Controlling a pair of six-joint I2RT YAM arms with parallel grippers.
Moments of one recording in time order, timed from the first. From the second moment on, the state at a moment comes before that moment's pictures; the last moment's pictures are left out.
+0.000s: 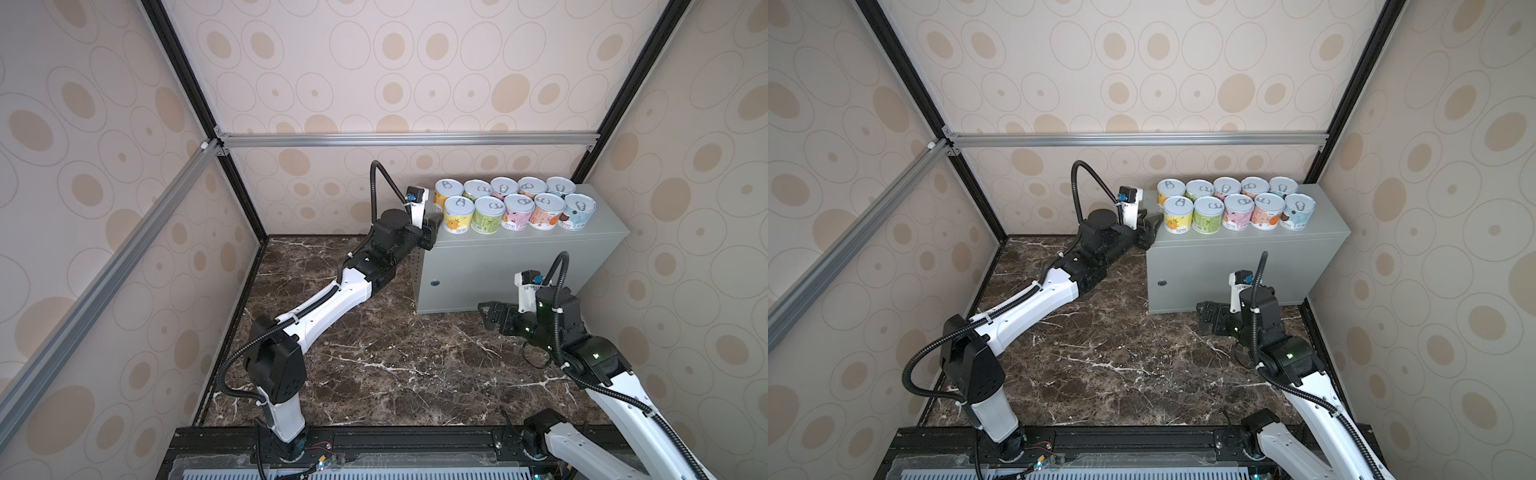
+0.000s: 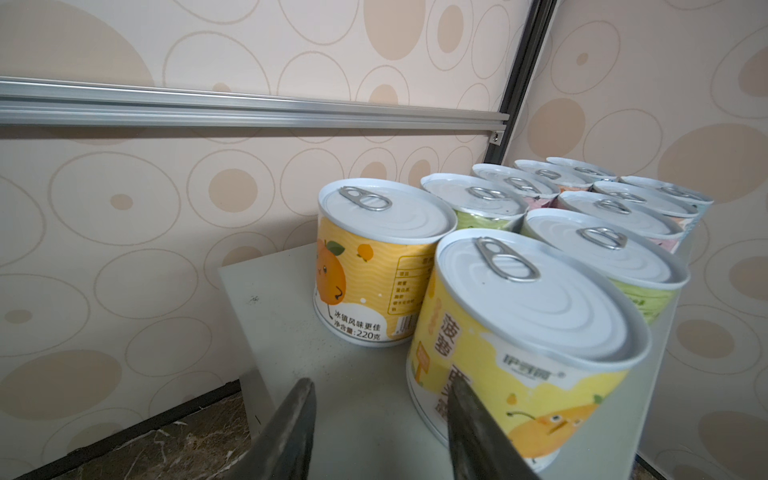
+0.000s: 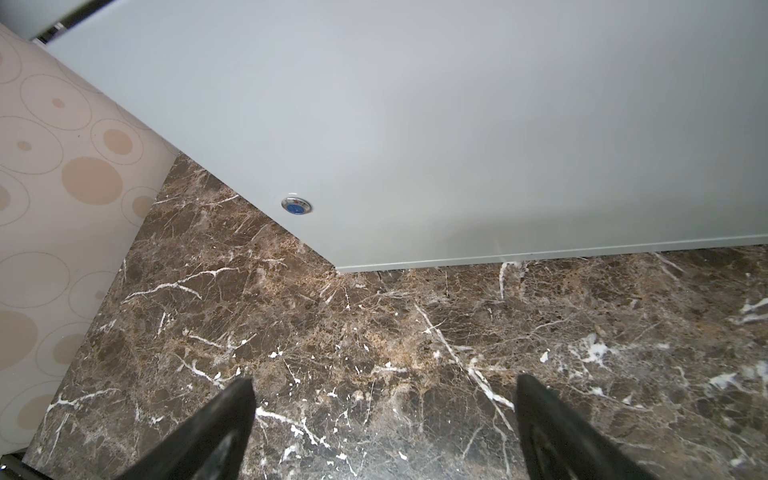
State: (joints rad) left arm -0.69 1.76 1.65 0.08 -0.05 -0.14; right arm 0.37 0.79 0.91 -0.71 0.00 0.42
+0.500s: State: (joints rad) left arm -0.65 1.49 1.51 0.01 -0.12 -0.15; right arm 0.36 0.67 0.73 -0.49 0.06 0.34
